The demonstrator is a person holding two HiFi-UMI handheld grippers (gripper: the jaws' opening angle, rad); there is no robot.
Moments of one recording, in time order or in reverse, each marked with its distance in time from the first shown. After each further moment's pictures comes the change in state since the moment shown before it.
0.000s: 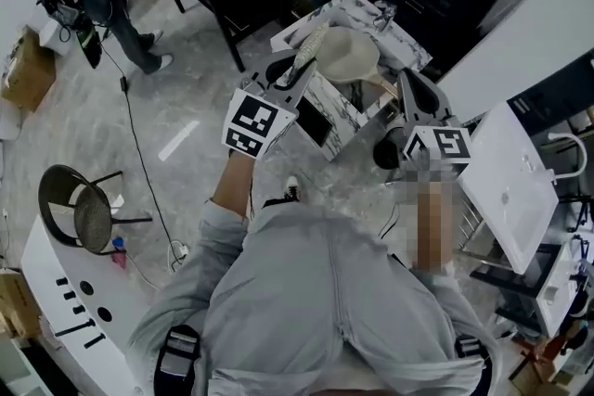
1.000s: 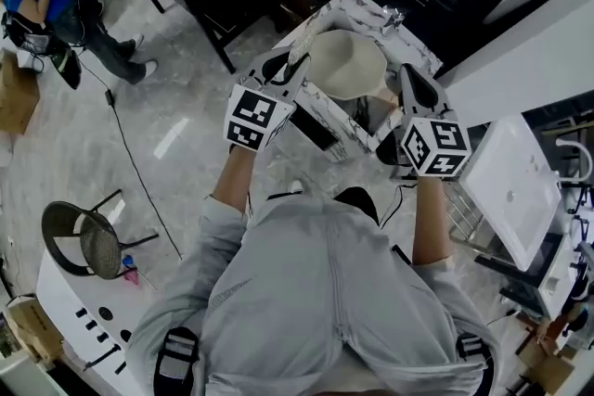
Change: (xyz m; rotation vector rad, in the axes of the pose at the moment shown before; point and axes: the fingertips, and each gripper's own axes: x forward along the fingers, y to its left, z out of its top) left arm 0.105 0.131 -0.085 -0.098 0.081 -0.047; right arm 0.157 -0.045 -0.035 0.032 0.104 -0.124
